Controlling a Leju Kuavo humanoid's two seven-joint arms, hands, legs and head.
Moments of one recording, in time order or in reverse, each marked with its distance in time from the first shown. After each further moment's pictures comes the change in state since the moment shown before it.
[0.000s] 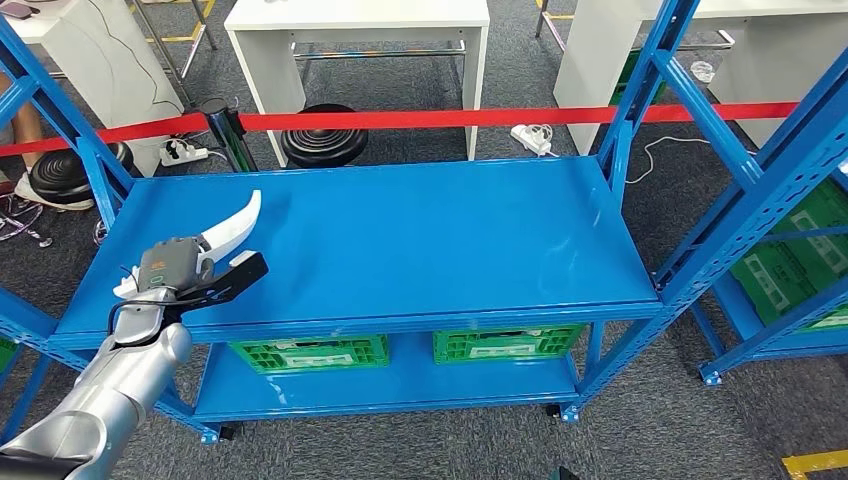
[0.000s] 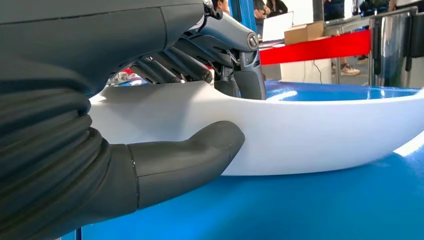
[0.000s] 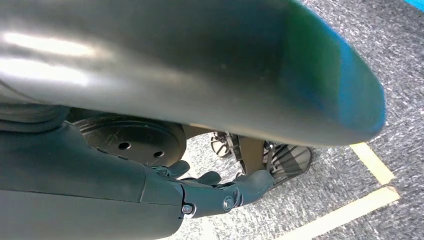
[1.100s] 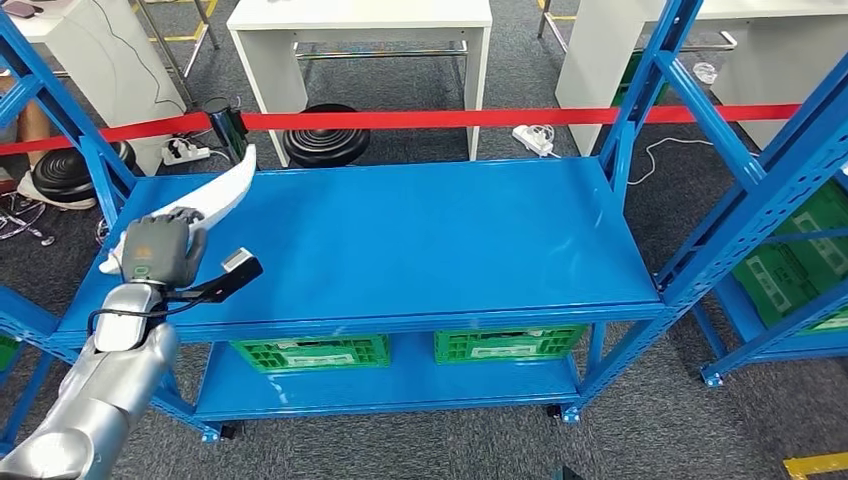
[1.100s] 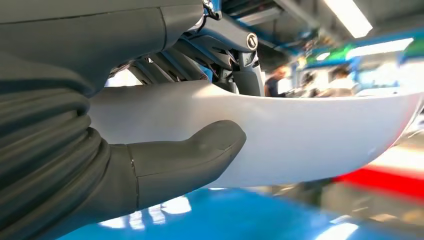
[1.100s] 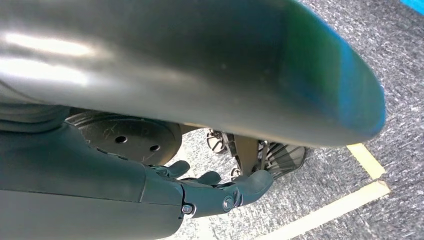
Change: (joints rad) left arm 0.078 -0.017 0.165 -0.220 -0.150 0.232 -0.281; right arm -0.001 -0.006 0.000 0.000 -0.001 -0.005 -0.013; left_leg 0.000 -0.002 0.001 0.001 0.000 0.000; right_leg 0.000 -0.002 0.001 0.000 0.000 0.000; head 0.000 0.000
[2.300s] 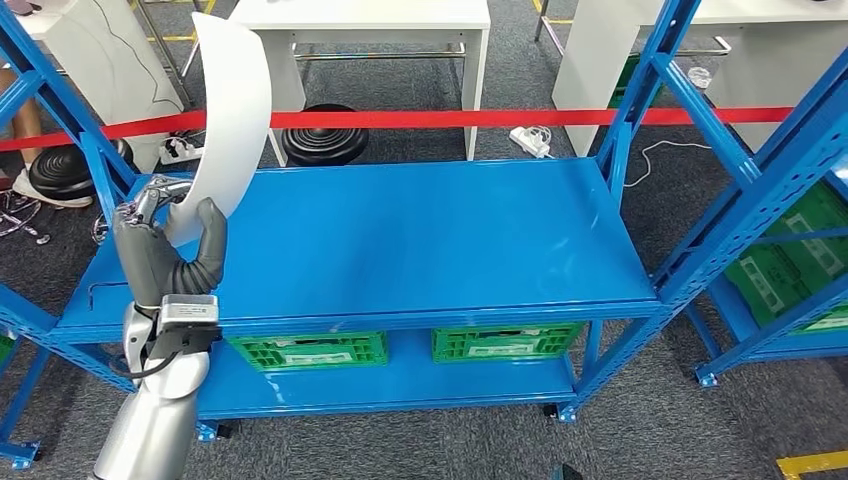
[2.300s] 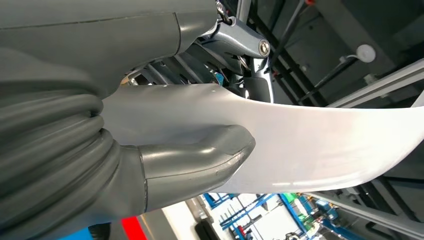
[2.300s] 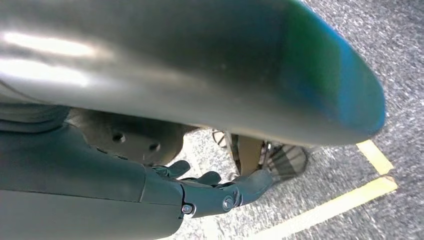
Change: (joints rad) left arm 0.311 -0.135 -0.123 -0.864 0.780 -0.107 -0.407; right arm -0.010 -0.021 0.000 0.000 0.031 0.005 0.051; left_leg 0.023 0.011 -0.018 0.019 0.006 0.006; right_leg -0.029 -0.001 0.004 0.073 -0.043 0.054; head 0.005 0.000
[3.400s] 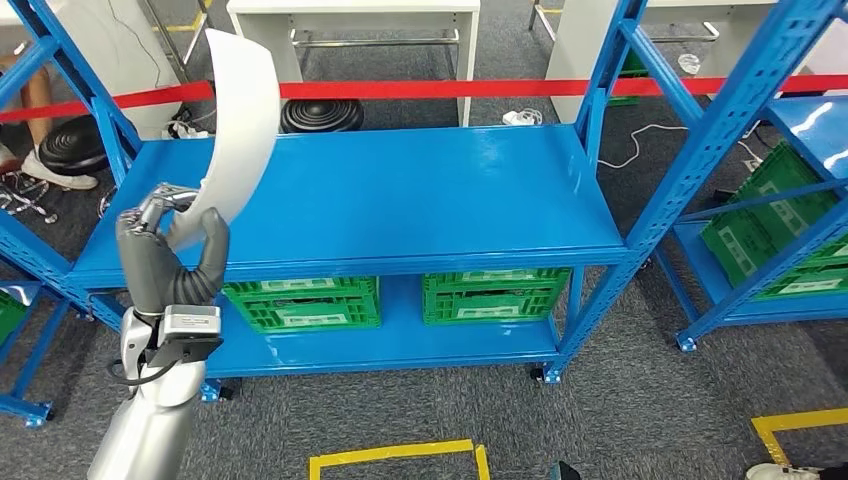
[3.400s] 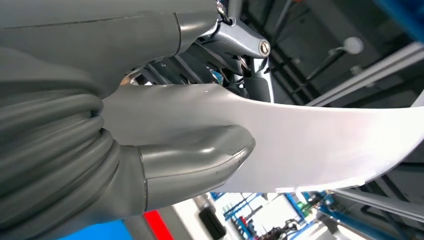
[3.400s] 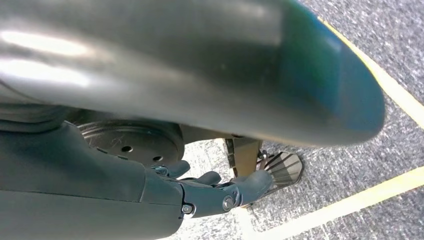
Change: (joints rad) left arm 0.021 0.034 -0.017 -0.015 -0.009 -0.013 0.001; right arm -0.005 -0.001 0.000 0.000 0.016 0.018 0.044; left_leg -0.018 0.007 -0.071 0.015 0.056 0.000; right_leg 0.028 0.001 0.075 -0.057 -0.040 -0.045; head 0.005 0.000
